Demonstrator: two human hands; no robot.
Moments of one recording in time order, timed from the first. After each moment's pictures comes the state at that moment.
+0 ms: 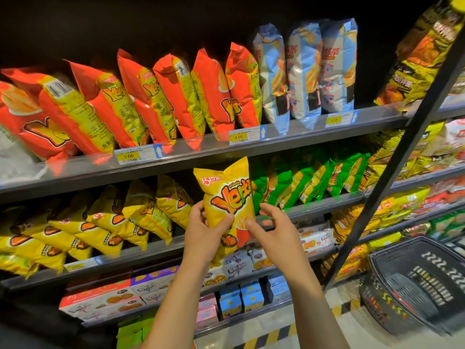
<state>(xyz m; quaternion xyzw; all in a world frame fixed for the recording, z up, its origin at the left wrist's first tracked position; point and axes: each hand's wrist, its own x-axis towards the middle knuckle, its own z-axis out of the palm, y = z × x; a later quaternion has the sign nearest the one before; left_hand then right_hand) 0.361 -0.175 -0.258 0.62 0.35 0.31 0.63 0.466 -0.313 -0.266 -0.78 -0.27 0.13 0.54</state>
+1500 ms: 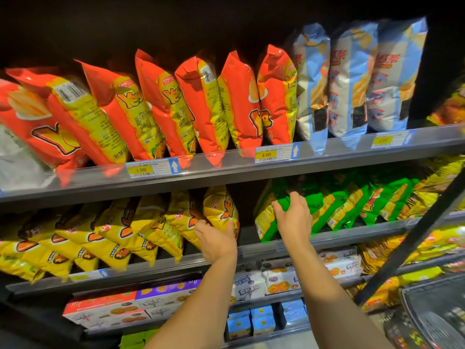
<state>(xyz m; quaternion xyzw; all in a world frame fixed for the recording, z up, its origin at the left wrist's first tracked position) 0.459 -0.096 -0.335 0.58 0.62 0.32 0.41 0.581 -0.198 -0.292 -0.89 -0.23 -0.04 0.40</state>
